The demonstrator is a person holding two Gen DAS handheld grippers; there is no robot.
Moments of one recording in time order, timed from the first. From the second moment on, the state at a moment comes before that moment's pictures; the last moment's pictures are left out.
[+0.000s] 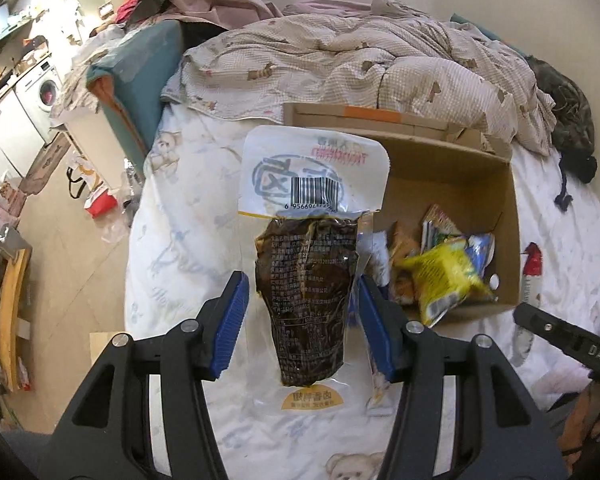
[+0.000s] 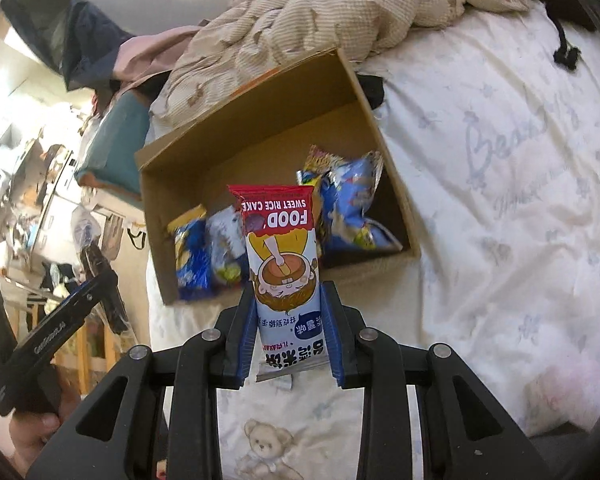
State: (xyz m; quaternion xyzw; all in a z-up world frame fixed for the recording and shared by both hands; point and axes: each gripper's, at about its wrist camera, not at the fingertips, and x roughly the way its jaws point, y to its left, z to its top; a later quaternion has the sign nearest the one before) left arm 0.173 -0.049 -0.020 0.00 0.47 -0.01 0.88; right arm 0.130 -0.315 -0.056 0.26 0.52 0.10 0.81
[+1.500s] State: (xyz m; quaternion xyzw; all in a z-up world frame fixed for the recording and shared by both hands) left arm 0.268 -0.126 -0.049 0.03 0.49 -0.05 0.87; right arm 0.222 -0.323 -0.068 0.26 0.51 0.10 0.81
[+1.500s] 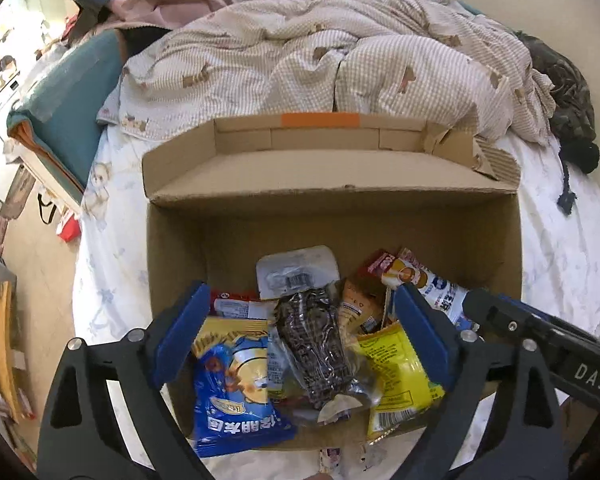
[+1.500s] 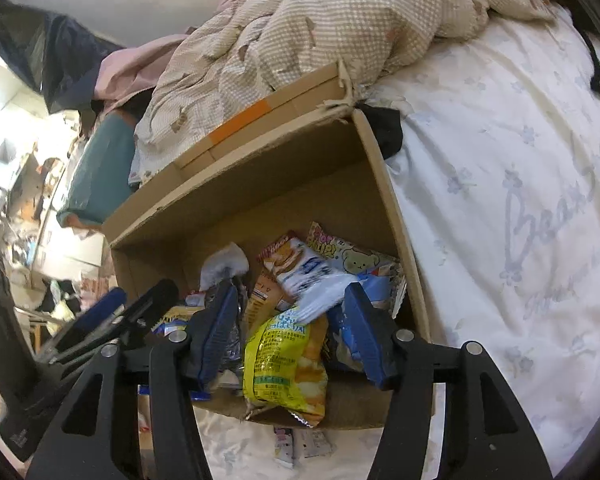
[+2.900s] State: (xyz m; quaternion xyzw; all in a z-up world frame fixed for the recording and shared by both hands) left arm 0.136 -0.040 -0.041 0.01 0.47 -0.04 0.88; right arm 0.118 -0.314 -0.068 0.26 0.53 0.09 0.80
